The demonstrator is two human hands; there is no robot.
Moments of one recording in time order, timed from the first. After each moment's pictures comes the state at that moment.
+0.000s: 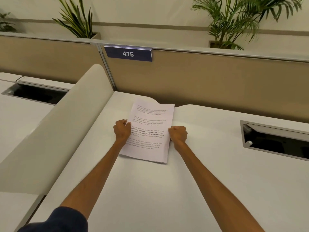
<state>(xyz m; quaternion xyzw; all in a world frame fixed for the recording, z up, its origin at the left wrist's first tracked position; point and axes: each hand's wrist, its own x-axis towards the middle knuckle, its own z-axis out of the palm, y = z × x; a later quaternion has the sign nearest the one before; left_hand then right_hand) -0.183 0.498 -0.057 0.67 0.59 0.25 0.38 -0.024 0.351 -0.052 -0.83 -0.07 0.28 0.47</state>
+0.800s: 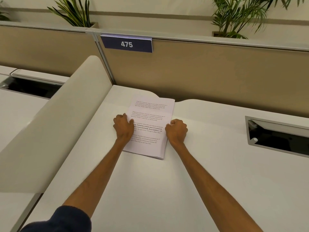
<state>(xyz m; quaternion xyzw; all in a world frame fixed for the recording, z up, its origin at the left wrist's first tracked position) -0.174 0.498 -0.074 0.77 0.57 0.16 0.24 -0.031 0.365 -0.069 -0.88 -0.15 0.18 0.41</state>
